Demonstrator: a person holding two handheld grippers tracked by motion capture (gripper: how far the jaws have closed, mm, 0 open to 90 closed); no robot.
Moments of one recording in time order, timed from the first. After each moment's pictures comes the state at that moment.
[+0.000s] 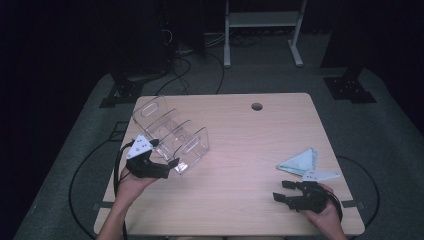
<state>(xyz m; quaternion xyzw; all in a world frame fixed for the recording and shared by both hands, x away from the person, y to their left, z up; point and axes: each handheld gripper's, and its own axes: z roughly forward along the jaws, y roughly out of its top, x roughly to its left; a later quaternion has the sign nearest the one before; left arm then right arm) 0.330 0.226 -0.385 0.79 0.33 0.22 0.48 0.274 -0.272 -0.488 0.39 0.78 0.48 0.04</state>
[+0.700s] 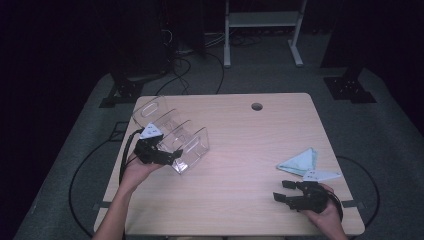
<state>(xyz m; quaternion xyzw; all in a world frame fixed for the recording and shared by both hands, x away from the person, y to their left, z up) 0.376 0.217 -0.395 0.81 0.36 0.18 0.42 0.273 -0.274 -0.486 0.39 0.78 0.49 0.04</state>
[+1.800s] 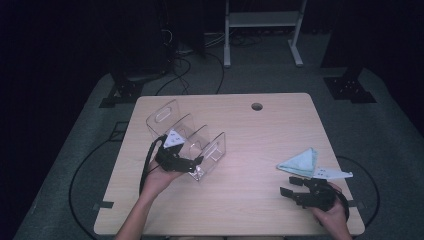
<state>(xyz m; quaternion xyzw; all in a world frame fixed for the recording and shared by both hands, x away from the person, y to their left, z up) 0.347 0.150 -0.399 0.82 0.34 0.18 0.42 0.273 -0.294 -0.482 0.41 0.75 0.51 0.05</state>
